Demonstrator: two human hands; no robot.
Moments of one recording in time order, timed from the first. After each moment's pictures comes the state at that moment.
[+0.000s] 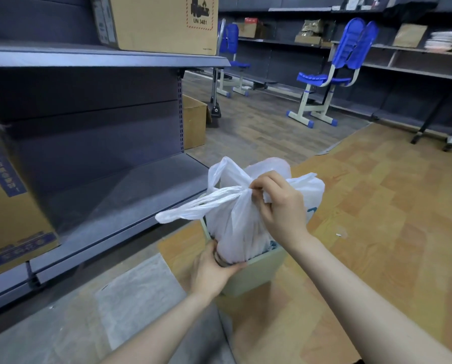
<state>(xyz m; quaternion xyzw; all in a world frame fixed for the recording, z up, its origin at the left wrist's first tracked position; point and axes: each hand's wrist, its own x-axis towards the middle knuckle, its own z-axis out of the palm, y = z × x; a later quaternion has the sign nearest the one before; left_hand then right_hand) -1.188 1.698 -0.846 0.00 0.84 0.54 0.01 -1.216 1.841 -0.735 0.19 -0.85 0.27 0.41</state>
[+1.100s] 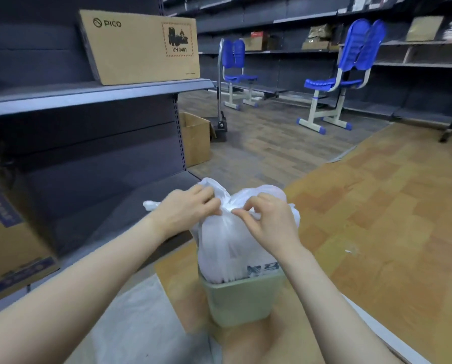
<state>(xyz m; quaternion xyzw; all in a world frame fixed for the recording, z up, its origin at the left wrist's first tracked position) -1.292 1.709 -0.706 0.43 0.79 -0.13 -0.43 -1.245 1.902 -0.729 0.15 -0.87 0.30 0.37</state>
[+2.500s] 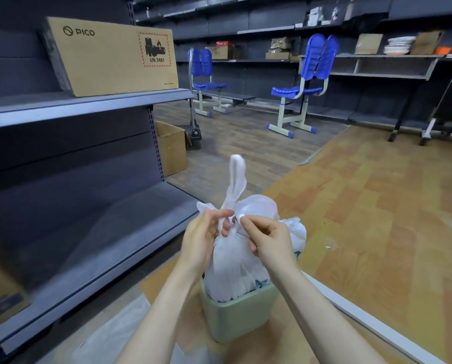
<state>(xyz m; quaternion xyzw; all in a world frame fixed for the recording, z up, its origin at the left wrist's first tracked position) -1.239 1.754 -0.717 0.13 0.60 0.79 0.03 -1.201 1.873 -0.713 -0.04 -0.70 0.70 0.15</state>
